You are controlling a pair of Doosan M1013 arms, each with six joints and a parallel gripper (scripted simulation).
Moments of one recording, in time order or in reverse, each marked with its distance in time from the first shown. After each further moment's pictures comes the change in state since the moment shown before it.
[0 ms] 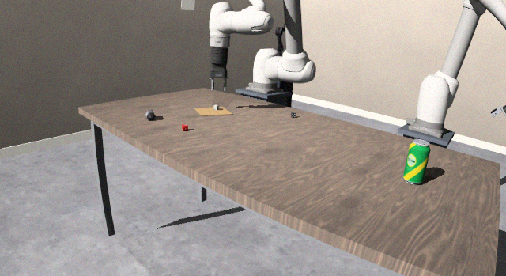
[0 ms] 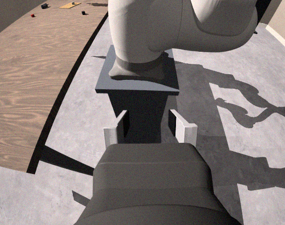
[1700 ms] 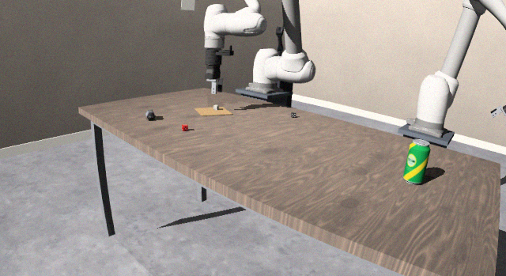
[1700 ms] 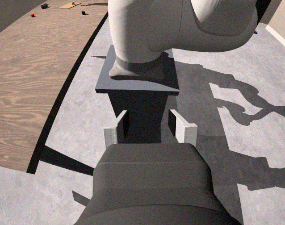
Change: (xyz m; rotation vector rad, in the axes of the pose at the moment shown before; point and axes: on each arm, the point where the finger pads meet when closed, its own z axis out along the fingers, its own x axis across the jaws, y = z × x) left arm 0.000 0.000 0.000 0.000 0.000 0.000; right arm -0.005 0.023 0.008 -0.006 -0.010 1.891
